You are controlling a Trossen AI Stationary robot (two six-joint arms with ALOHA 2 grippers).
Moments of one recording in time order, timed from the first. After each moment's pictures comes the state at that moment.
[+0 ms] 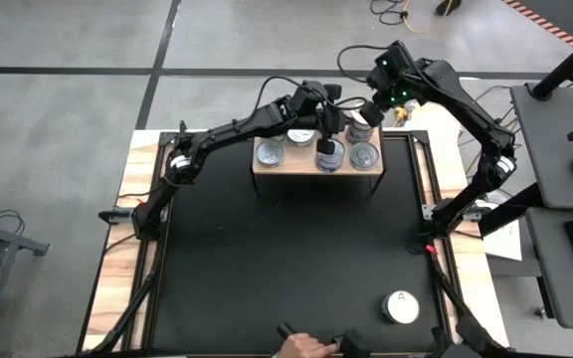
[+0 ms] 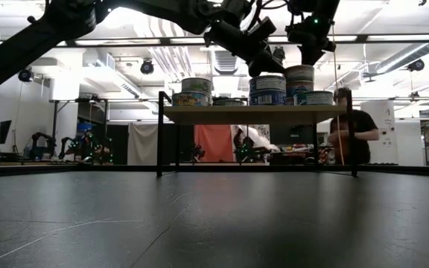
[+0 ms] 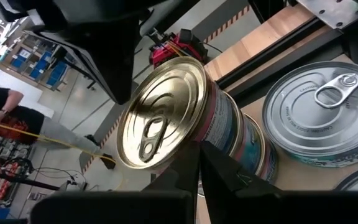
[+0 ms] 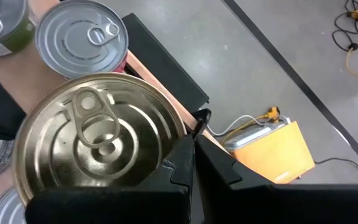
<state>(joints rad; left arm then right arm) 0.42 2.27 2.26 -0.36 0.10 0.85 -0.84 1.58 1.81 -1.23 0.14 -0.17</state>
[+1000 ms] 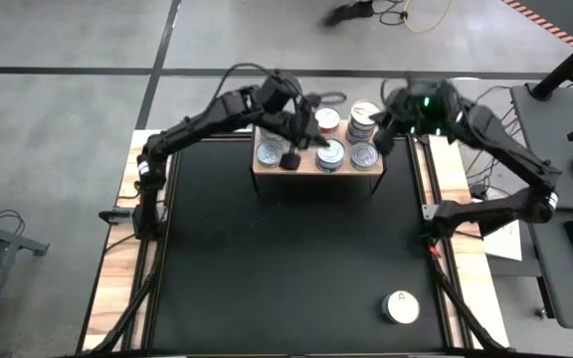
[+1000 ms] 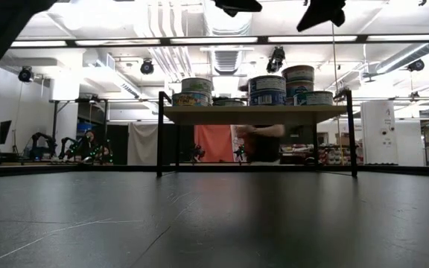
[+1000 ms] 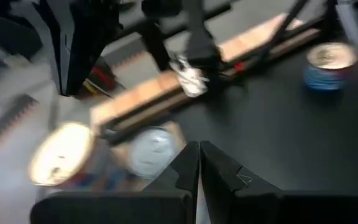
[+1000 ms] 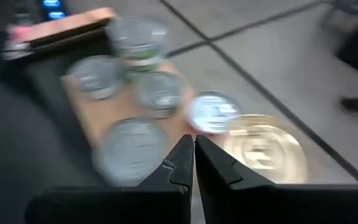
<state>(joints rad) 0.34 1.99 2.28 -0.84 0.40 0.64 -0.60 1.14 1.45 -0.87 0.02 -0.05</state>
